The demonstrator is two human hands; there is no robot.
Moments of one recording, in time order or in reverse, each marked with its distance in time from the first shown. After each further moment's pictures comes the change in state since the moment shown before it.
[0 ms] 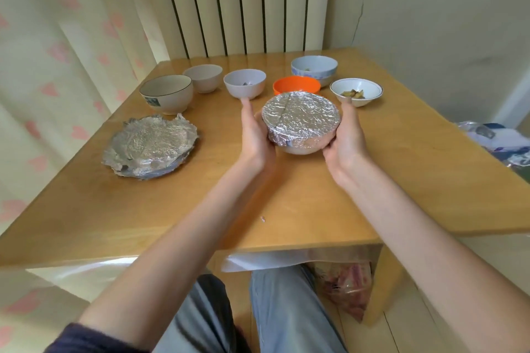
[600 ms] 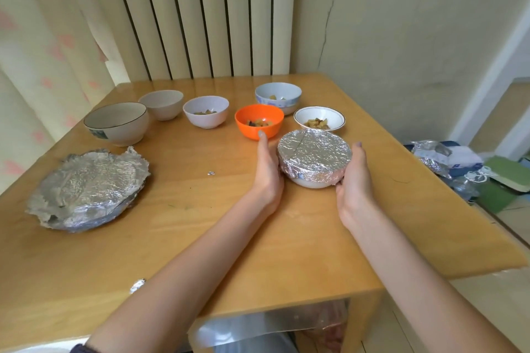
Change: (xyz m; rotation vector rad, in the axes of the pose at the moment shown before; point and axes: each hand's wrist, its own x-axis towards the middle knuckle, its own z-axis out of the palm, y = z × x) left_hand 0.047 -0.064 0.061 -0.021 -0.169 -0.117; right_hand 0.042 -0.009 -0.074 -0.128 0.273 -0.038
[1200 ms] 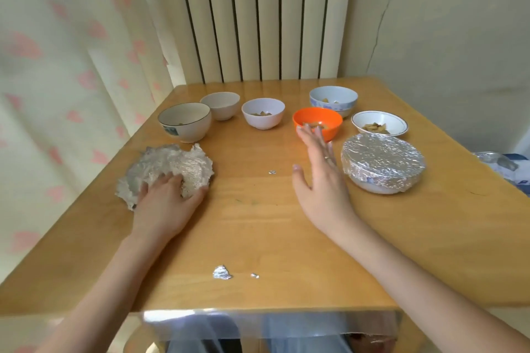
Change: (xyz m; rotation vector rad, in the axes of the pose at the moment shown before) left_hand -0.124 0.120 -0.212 1.807 0.547 0.018; right_hand -0.051 0.045 0.097 -0.779 -0.387 -0.981
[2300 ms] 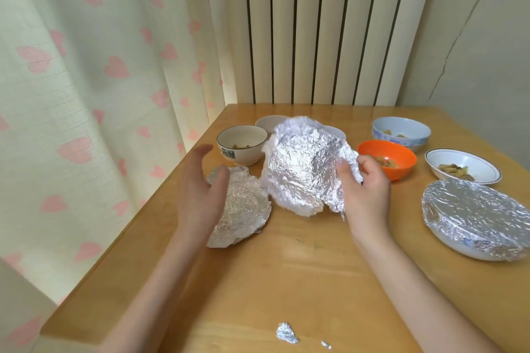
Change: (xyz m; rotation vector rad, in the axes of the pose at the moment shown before) left_hand 0.039 -0.013 -0.032 -0.733 0.518 0.004; right_hand 0.062 -0.012 0.066 0.515 0.324 0.322
